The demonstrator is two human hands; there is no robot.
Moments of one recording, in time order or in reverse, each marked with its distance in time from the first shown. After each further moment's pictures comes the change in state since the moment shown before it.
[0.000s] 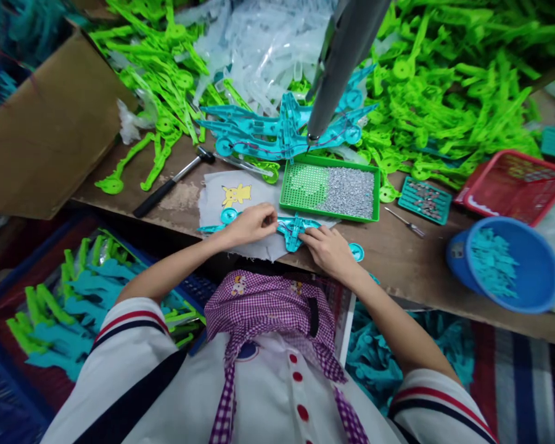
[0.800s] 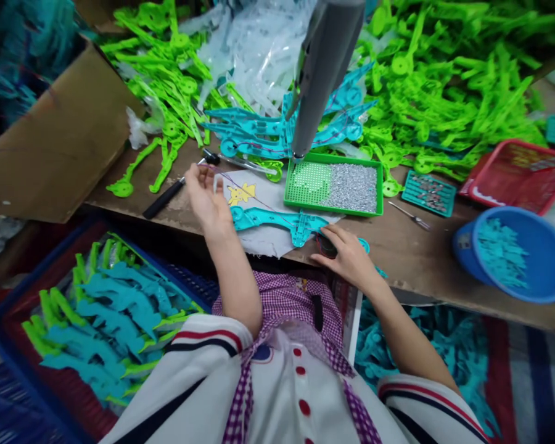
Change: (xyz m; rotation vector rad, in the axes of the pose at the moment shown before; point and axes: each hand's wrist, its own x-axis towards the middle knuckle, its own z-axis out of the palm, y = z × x) left_hand -0.001 -0.030 -0.047 -0.766 1.355 -0.304; right_hand -0.041 0.002 0.003 0.262 0.149 0.184
